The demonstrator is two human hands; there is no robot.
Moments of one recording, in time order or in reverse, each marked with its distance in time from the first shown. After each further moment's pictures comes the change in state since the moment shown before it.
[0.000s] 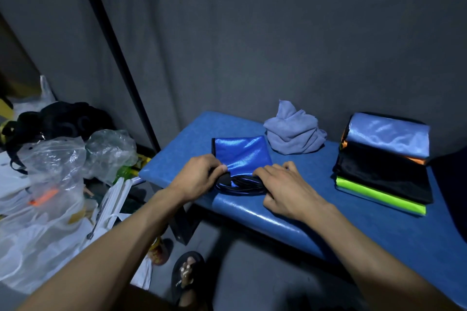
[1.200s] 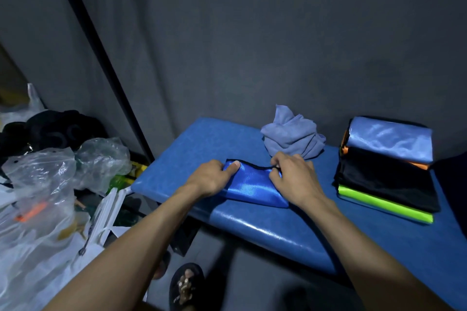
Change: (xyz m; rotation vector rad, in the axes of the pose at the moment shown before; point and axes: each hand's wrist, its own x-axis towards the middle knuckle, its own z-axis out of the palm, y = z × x) left_hand 0.044 0.031 0.010 -0.051 -0.200 -0.432; right_hand 0.031 0.028 0.001 0.232 0.179 0.498
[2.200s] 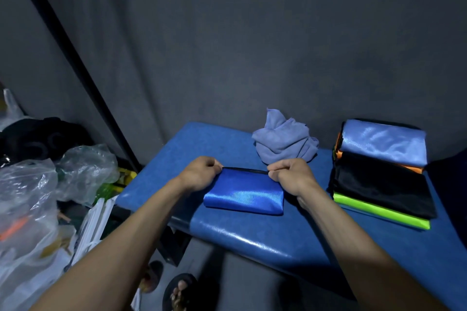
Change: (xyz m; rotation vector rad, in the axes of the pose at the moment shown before) left_hand 0.038 -0.004 -0.011 -0.286 -0.056 0.047; right_hand 0.023 0.008 -0.006 0.814 -0.086 0.521
